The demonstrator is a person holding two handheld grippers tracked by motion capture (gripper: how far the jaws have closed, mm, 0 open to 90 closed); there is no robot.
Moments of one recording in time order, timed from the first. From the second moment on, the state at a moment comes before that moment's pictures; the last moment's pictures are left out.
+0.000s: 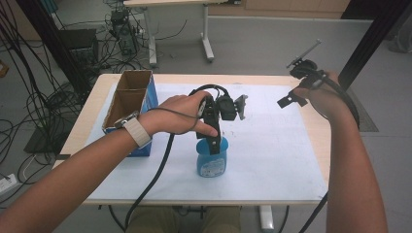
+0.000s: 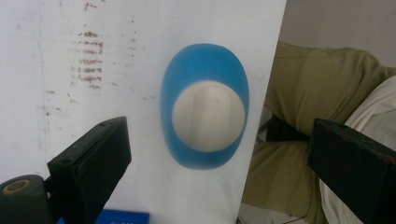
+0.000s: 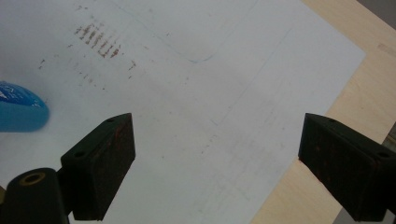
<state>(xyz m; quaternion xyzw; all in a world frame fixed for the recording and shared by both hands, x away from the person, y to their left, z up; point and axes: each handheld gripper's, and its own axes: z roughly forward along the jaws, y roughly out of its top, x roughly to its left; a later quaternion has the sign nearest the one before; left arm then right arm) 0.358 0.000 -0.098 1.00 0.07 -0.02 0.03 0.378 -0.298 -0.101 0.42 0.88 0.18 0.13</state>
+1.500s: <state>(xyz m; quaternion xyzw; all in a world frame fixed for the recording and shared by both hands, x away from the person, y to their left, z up) 0.352 -0.014 -0.157 1.00 0.07 0.00 0.02 0.376 -0.305 -0.107 0.42 0.88 0.20 0.12</state>
